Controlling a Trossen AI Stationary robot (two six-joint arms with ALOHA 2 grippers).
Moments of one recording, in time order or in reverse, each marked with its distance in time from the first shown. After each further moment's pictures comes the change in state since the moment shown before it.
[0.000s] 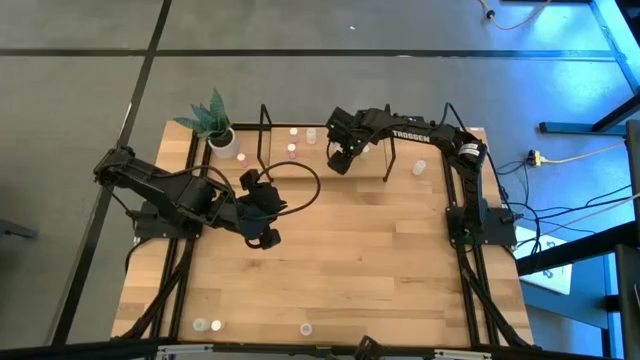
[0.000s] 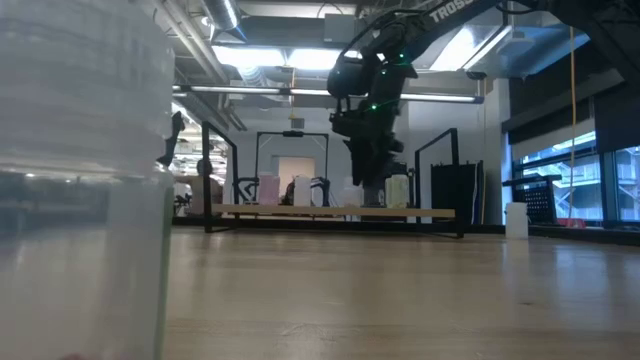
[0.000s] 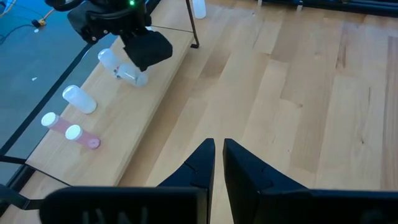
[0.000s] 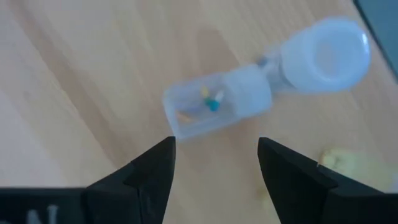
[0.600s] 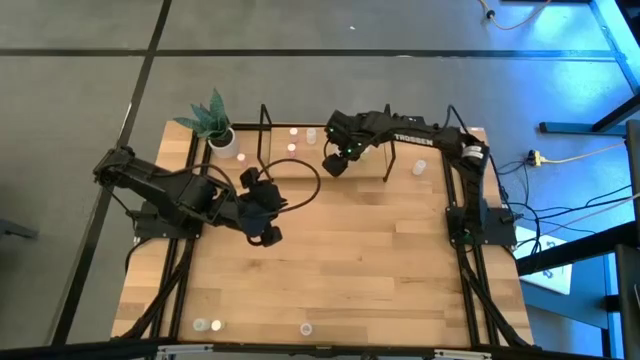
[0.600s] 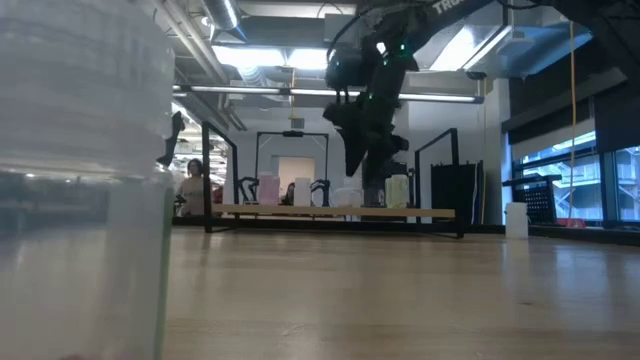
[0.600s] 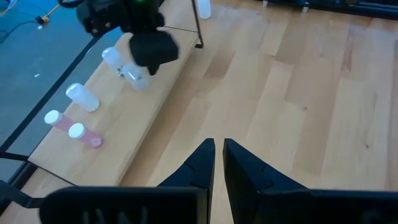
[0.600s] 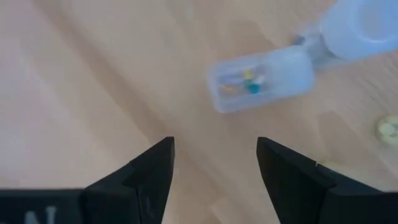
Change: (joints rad) left arm 0.017 0.000 0.000 0.000 0.000 -0.007; right arm 0.046 -0.033 -0.001 -0.010 -0.080 0.213
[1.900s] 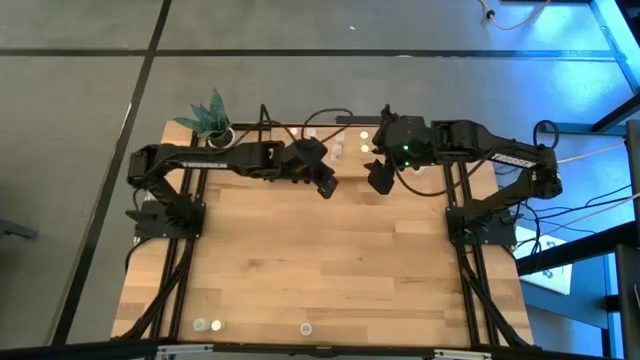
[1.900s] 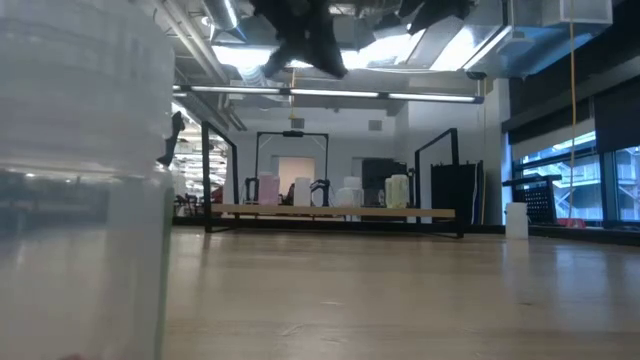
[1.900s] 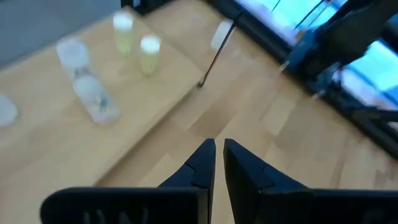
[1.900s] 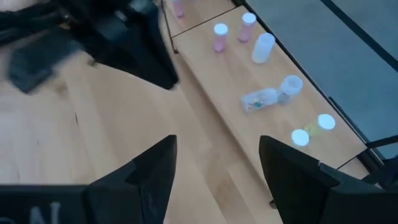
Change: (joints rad) left arm 0.480 0.265 0.000 0.502 0.426 -0.066; right arm 0.324 -0.566 0.001 -0.186 0.264 0.017
